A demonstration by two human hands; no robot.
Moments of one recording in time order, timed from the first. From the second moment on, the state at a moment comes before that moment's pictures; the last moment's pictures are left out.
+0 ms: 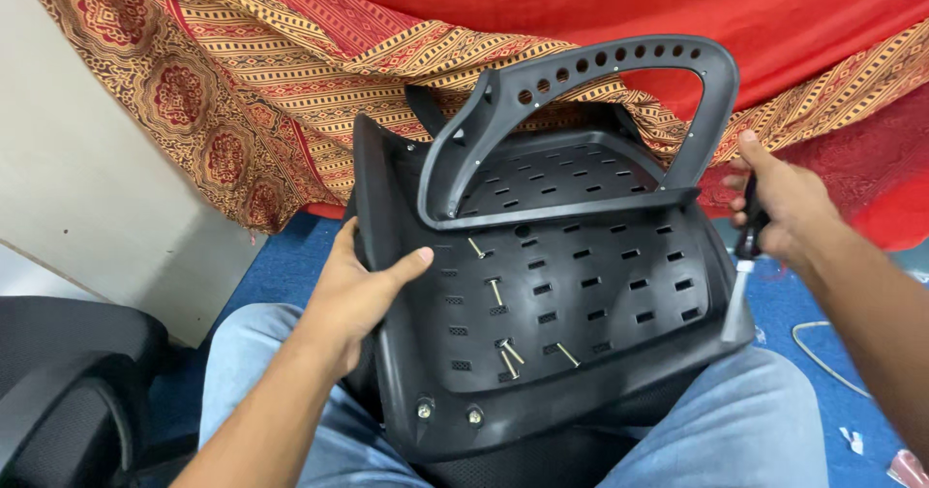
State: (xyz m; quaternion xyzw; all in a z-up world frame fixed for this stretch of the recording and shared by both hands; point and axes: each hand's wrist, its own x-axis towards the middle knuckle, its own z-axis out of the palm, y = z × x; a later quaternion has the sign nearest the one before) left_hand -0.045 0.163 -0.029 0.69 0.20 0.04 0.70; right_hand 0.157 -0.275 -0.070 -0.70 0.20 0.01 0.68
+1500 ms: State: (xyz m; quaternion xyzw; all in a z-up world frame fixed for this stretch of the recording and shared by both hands) left_hand 0.013 0.227 -0.032 0.77 0.06 0.01 0.63; right_hand 0.171 -0.308 -0.140 -0.77 0.23 0.23 0.54
